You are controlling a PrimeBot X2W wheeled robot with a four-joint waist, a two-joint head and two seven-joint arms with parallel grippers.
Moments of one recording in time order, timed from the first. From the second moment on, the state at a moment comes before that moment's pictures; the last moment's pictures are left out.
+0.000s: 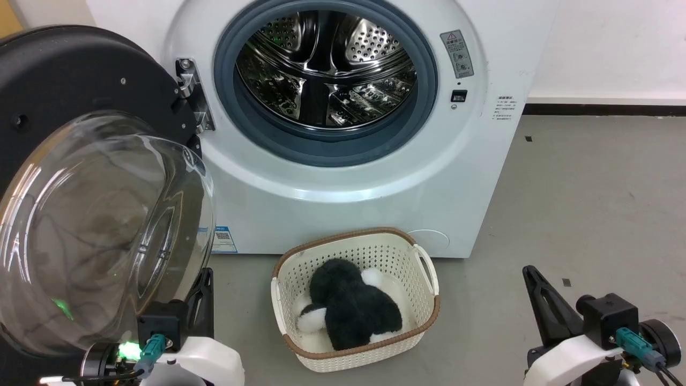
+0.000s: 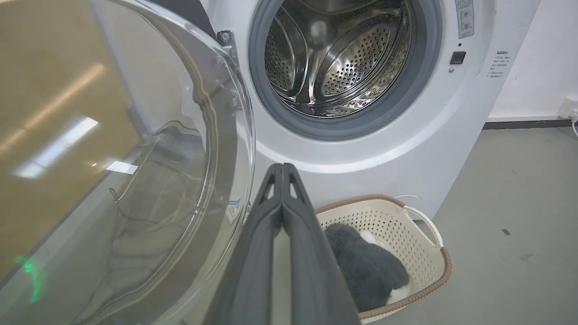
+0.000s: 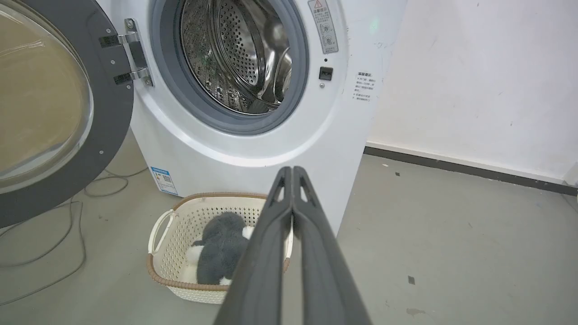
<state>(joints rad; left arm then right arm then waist) 0.01 0.05 0.00 0.00 0.00 0.00 0.00 0.01 -0.06 0.00 0.00 0.01 0.13 0.00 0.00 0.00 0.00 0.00</state>
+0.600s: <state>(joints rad) 0.01 0.05 0.00 0.00 0.00 0.00 0.00 0.01 -0.05 0.00 0.00 0.01 0.13 0.00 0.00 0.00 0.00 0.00</state>
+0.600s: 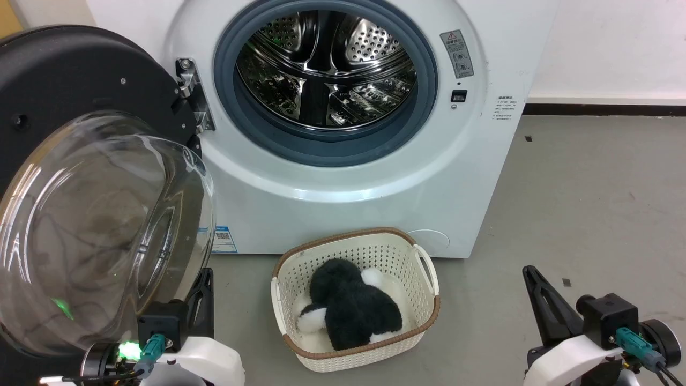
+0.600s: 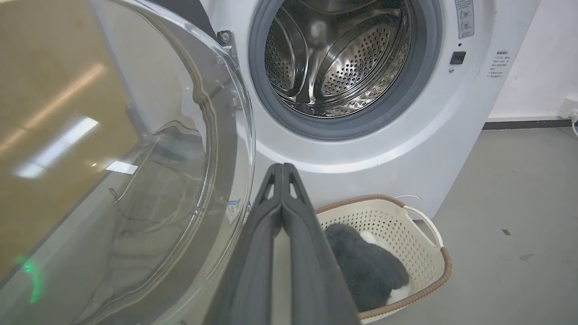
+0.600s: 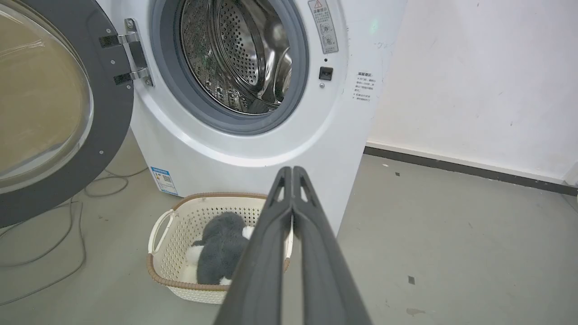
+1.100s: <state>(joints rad) 0.01 0.05 0.00 0.00 0.00 0.00 0.00 0.01 -0.05 0.00 0.00 0.01 0.13 0.00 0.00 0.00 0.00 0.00</state>
